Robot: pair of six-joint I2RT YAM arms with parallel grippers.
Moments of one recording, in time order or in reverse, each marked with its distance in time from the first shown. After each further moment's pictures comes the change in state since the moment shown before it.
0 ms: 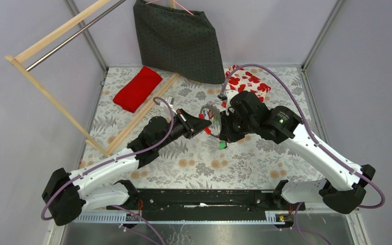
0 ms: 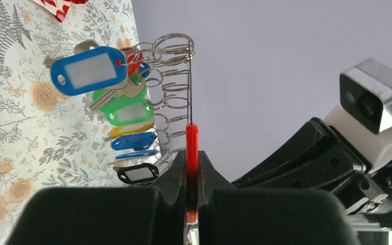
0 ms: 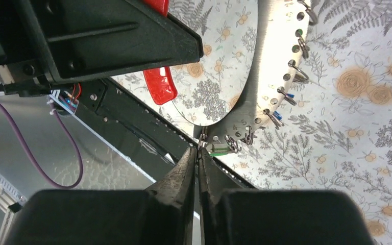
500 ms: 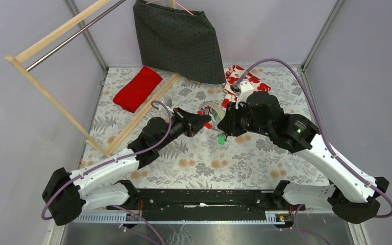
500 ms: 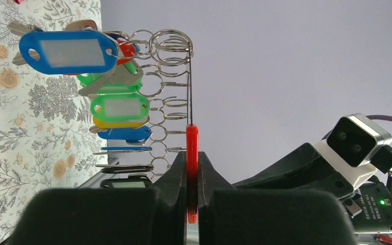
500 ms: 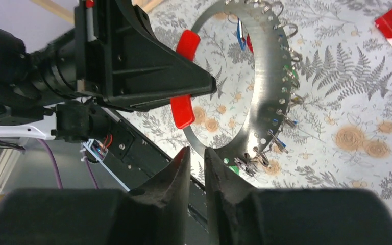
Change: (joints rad) left arm -0.001 0.001 -0.023 0.087 -0.071 -0.278; right arm 0.000 -0.139 -0.066 0.217 0.078 0.029
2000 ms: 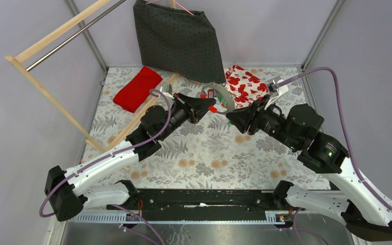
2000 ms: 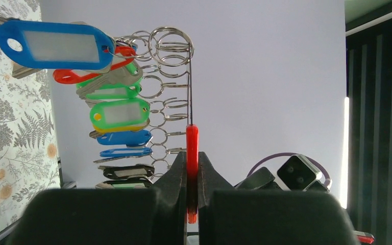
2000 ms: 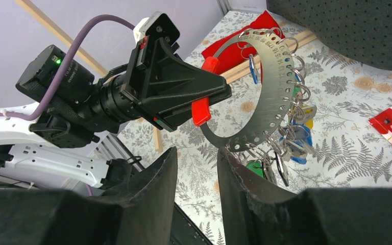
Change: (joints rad) left arm -0.035 0.046 0.246 -0.091 -0.087 -0.024; right arm 0.000 -0.270 -0.150 0.348 0.048 -0.011
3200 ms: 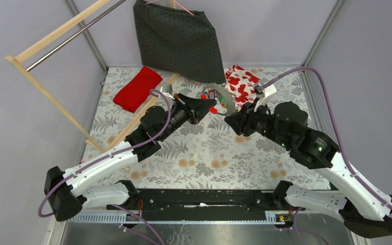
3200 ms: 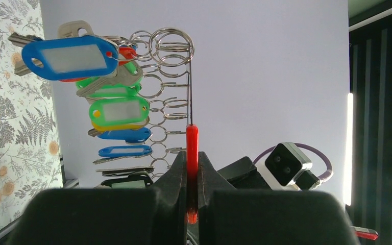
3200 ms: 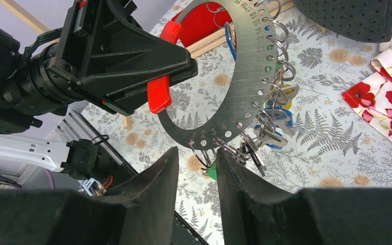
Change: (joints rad) left arm -0.019 -0.010 0.017 -0.027 -0.009 0.017; right arm 0.000 0.051 0.006 -0.104 0.030 -0.065
